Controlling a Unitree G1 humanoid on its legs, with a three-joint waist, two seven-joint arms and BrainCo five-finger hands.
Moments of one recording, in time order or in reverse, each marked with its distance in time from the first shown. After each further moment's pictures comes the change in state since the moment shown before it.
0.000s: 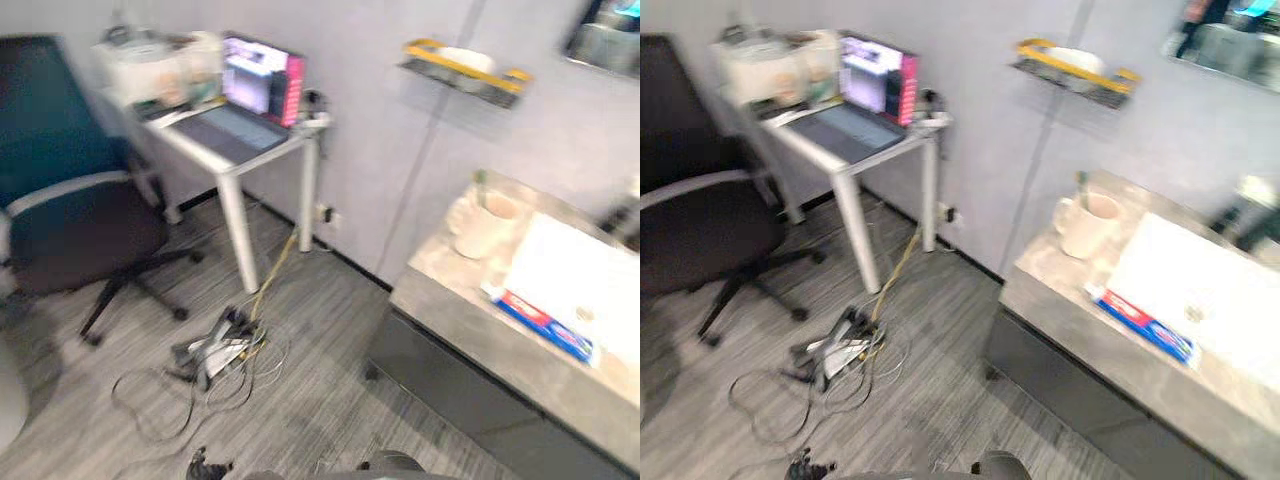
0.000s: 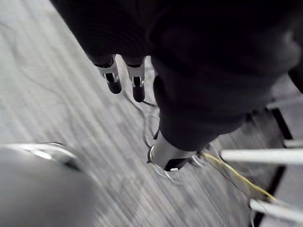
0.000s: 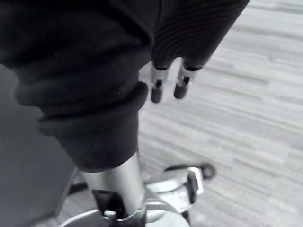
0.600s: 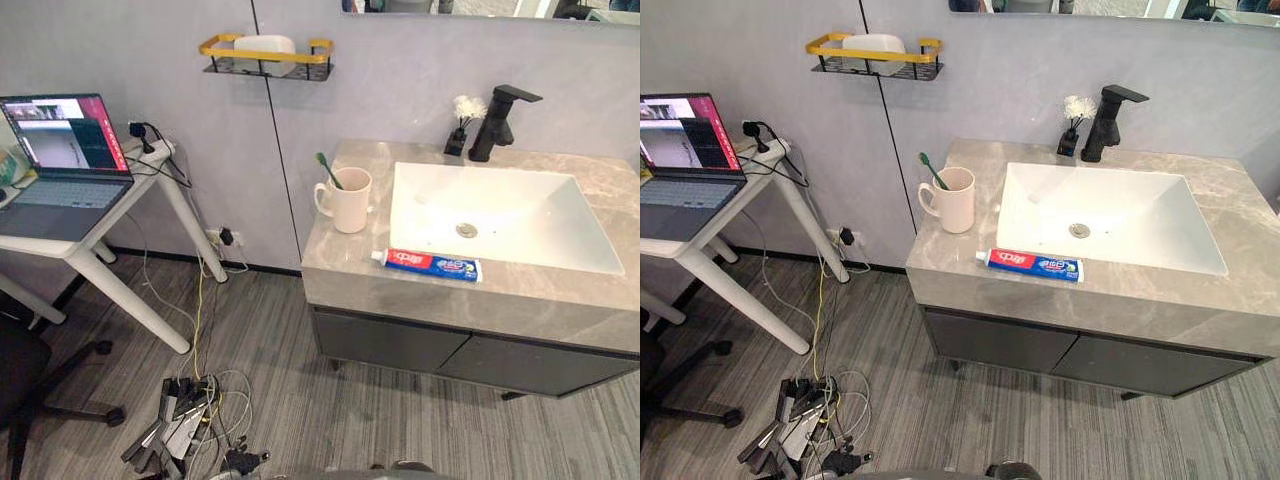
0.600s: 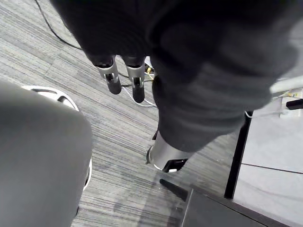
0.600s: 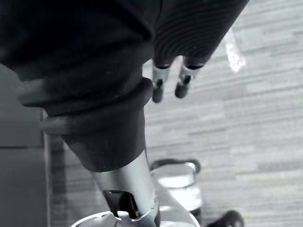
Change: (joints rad) left arm -0.056 -0.027 -0.016 0.097 0.007 0.018 -0.126; right arm -0.082 -0.108 0.015 0.119 0.019 0.016 0.060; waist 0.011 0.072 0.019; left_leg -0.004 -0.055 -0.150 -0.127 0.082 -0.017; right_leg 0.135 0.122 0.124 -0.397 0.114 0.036
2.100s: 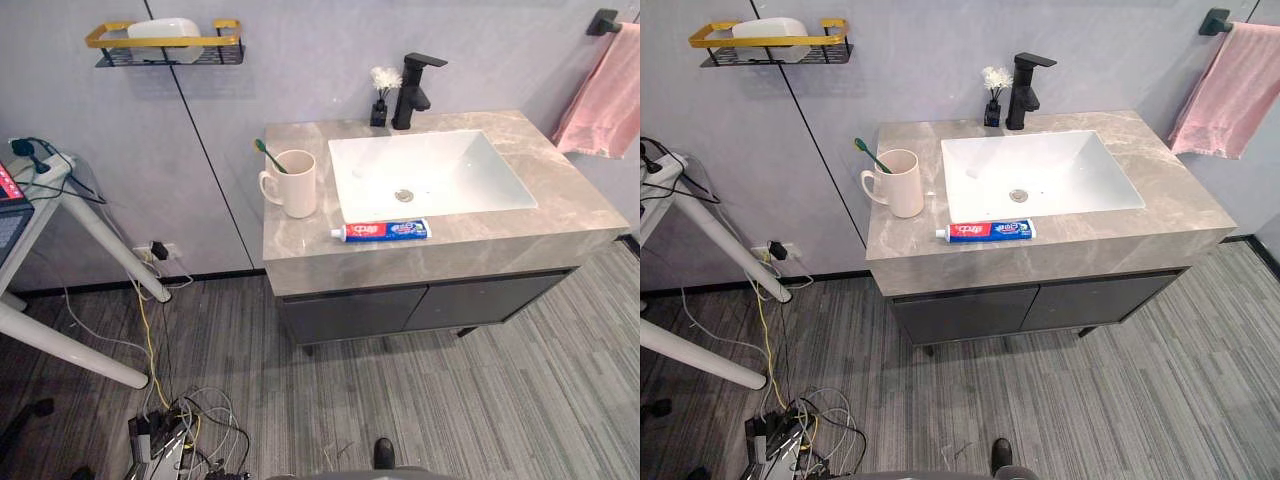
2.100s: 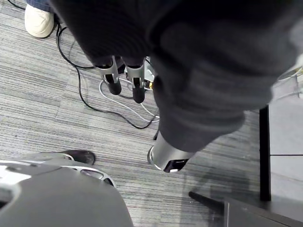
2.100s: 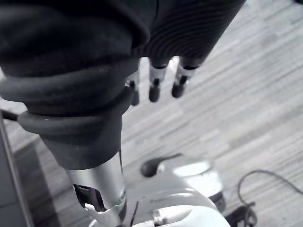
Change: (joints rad) left arm 0.063 0.062 -0.060 0.041 -0.136 -0.025 0.114; right arm 0.038 0.052 -0.053 0.001 0.048 -0.065 -0.049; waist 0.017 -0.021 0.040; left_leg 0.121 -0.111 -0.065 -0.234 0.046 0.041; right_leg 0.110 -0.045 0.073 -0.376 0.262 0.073
